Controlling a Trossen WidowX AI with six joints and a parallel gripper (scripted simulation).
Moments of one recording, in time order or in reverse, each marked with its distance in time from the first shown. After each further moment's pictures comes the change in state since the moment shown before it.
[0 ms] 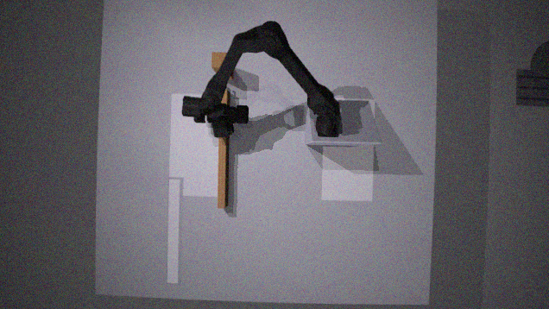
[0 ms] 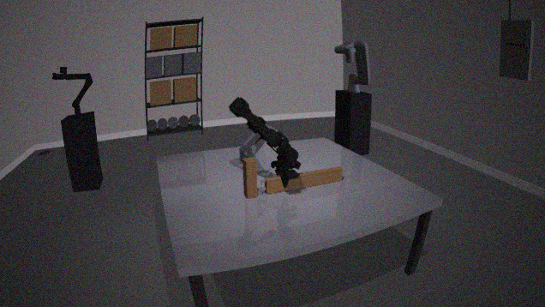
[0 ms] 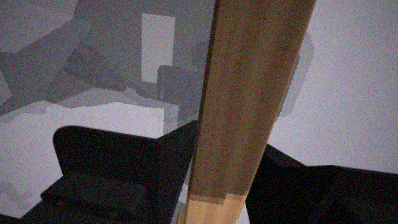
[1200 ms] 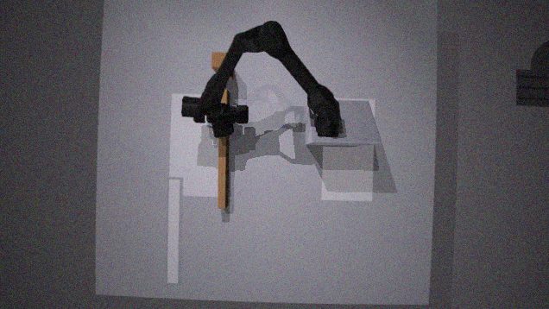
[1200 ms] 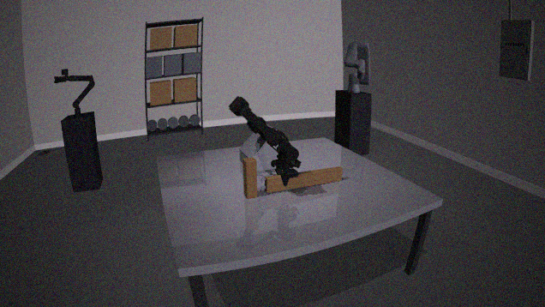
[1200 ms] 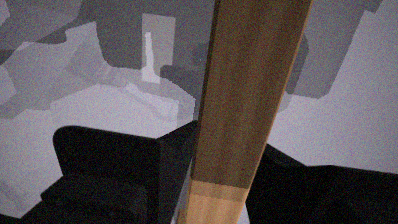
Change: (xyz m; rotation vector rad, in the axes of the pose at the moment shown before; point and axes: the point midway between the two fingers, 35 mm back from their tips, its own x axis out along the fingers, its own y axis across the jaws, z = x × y) arm -0.006 0.000 0.000 -0.001 -0.001 0.000
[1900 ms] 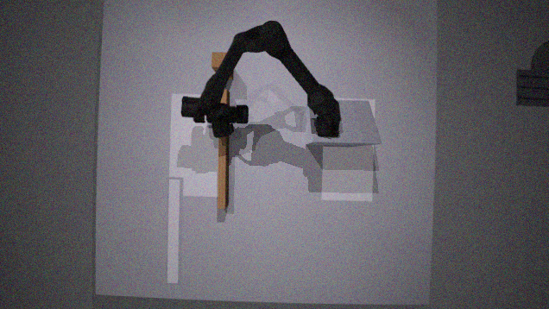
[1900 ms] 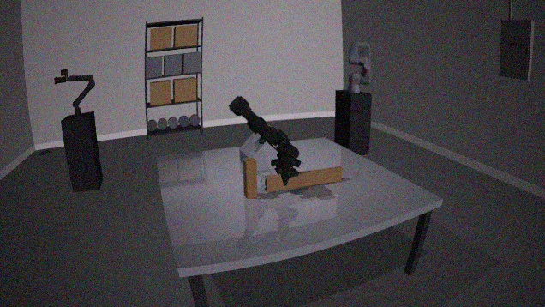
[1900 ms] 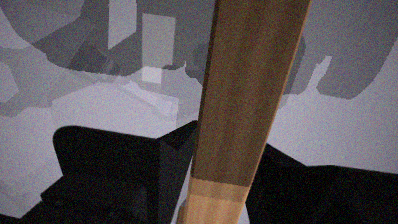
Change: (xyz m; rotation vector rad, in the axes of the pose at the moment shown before) arm -0.003 0.000 0.000 -0.001 0.000 0.000
